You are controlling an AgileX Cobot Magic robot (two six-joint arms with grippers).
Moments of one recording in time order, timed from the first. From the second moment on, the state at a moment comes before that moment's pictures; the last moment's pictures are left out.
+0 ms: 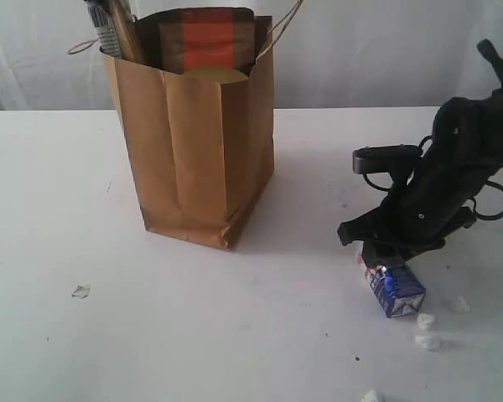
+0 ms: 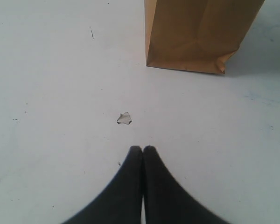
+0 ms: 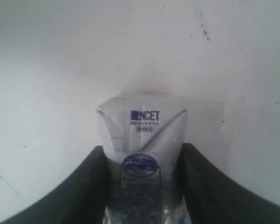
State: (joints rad) left arm -0.17 0.22 -0.13 -0.47 0.47 0.34; right arm 0.24 1.82 -1.06 0.15 0.66 -0.12
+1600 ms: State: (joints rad) left arm -0.17 0.22 -0.13 -0.47 0.47 0.34; right arm 0.24 1.29 -1.50 0.39 0.63 -0.16
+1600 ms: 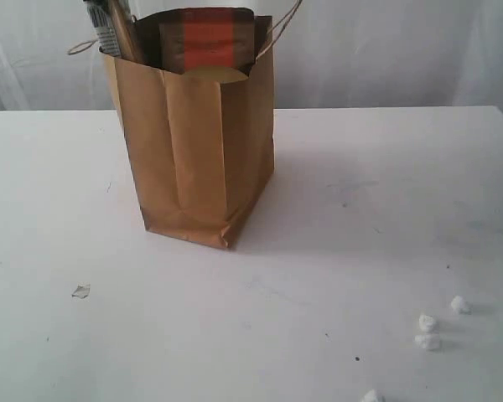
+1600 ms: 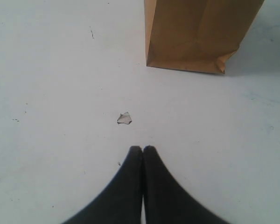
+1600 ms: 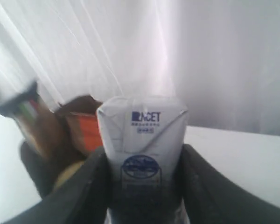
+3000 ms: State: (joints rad) left arm -0.17 0.22 -0.13 -0.47 0.47 0.34; right arm 0.55 1.75 -1.64 1.17 0.23 -0.88
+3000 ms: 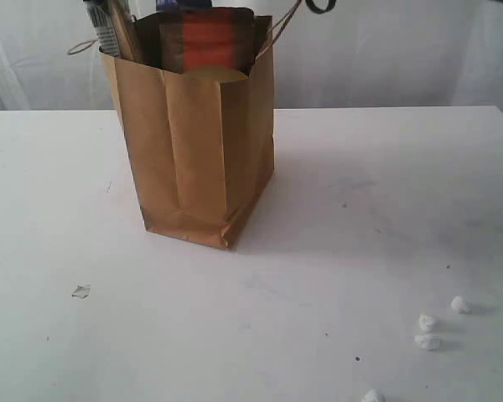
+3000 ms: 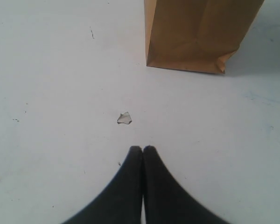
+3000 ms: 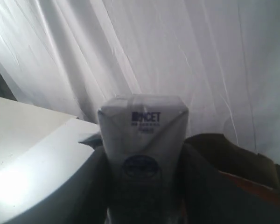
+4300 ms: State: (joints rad) left arm -0.17 0.22 -0.13 -0.47 0.47 0.34; right arm 0.55 1.89 -1.65 1.36 0.19 -0.88
